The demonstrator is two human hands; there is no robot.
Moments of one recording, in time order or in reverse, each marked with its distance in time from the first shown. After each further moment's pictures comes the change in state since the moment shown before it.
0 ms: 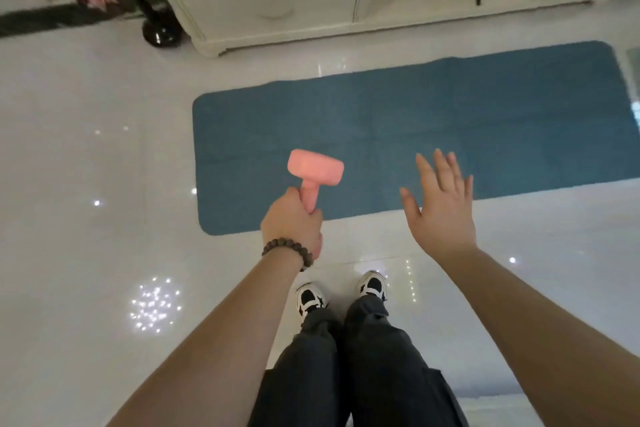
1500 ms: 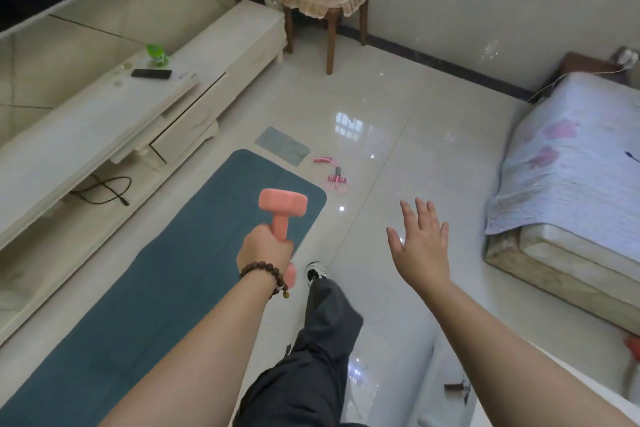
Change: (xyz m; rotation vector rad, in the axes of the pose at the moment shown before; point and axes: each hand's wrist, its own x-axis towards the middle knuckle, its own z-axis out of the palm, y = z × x) left_hand -0.276 0.691 0.330 0.247 -0.282 0.679; right_hand -0.160 0.650 -0.370 0.119 0.372 0.916
